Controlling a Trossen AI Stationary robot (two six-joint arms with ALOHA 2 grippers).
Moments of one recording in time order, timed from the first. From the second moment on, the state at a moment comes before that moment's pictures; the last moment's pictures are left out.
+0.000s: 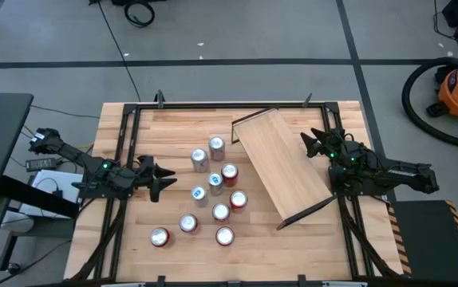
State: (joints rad) left arm -0.44 0.35 0.06 -0.07 -0.60 -0.69; right arm -0.18 0.00 0.10 -0.28 0.69 0.61
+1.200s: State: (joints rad) left arm -0.44 0.35 0.06 0.40 -0.81 -0.72; right arm -0.18 0.00 0.10 -0.06 0.72 0.68
